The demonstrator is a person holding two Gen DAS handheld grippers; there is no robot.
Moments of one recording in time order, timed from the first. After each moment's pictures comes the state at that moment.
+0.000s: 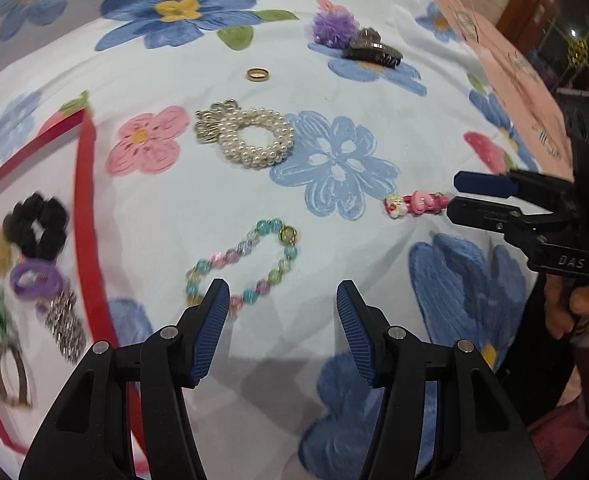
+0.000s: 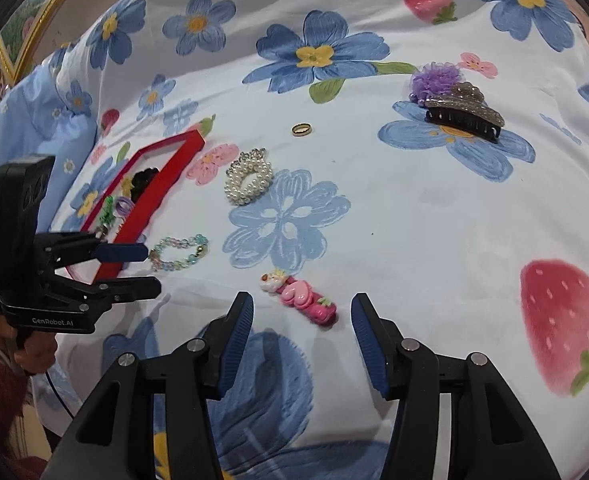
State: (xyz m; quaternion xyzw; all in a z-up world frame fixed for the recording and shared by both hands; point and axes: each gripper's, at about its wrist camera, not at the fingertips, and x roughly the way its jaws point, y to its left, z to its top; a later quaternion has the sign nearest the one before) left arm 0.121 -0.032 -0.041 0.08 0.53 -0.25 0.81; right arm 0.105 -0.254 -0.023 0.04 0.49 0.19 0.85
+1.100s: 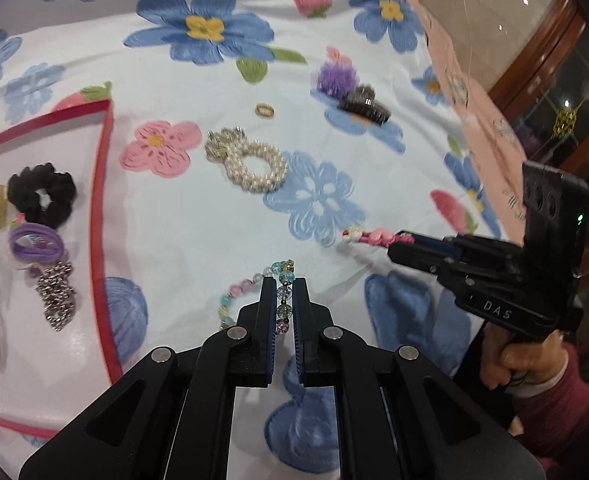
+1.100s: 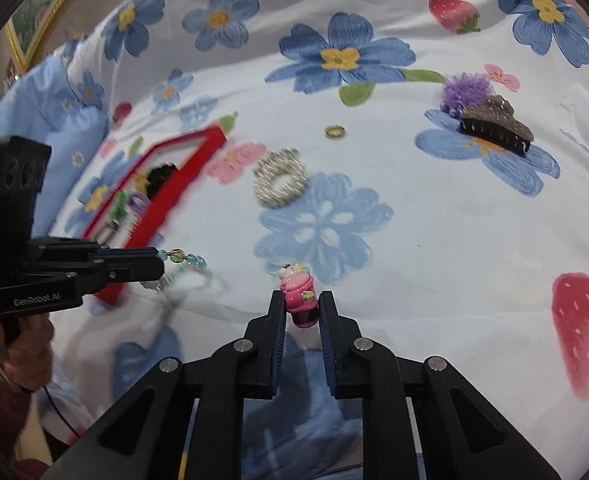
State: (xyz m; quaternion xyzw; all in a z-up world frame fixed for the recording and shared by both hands) left arm 0.105 0.008 -0.013 -0.06 0.49 -0.27 0.83; right arm 0.097 -0.222 -0.013 0.04 0.46 0.21 0.86
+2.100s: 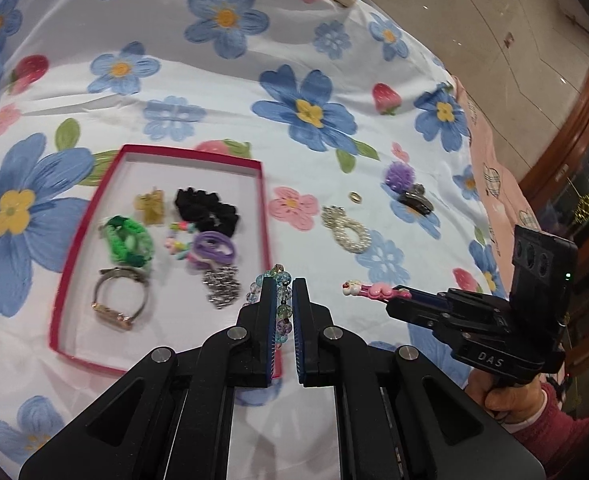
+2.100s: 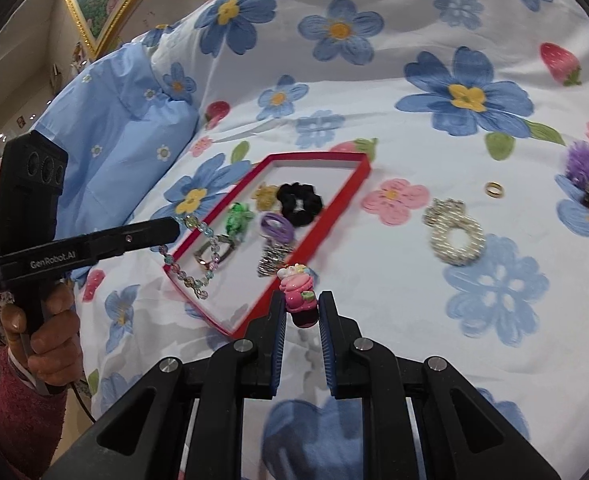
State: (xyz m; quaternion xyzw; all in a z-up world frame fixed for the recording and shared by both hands) left arm 0.062 0.145 0.039 -0.14 0.42 -0.15 0.88; right arm 0.084 -0.099 0.026 0.04 0.43 0.34 0.84
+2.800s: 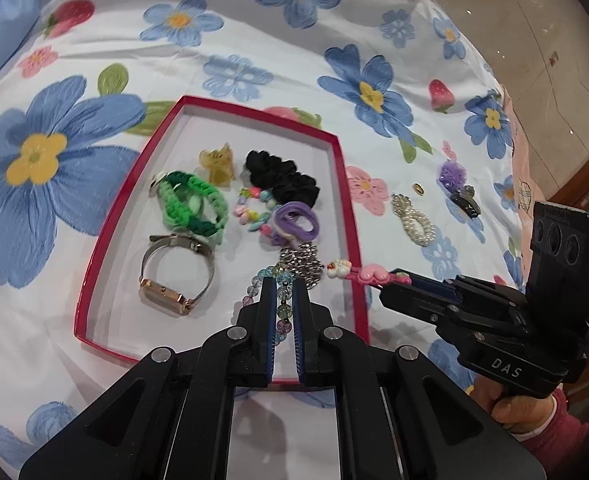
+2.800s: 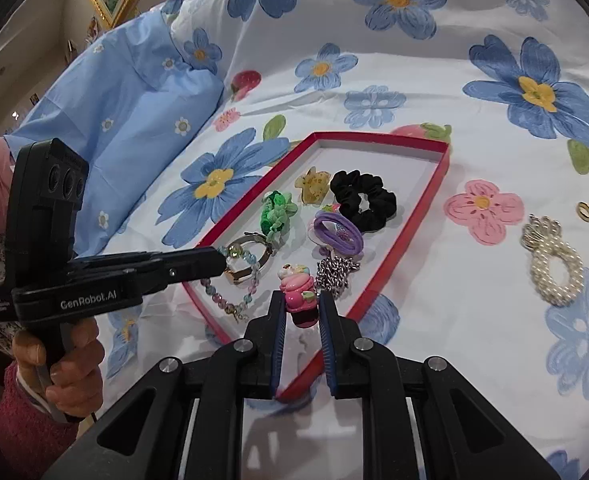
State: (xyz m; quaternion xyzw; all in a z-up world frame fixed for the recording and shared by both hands) left arm 0.079 0.195 -0.017 -0.17 0.46 -0.10 0.87; right arm 0.114 -0.012 -0.007 0.01 0.45 0.38 0.81
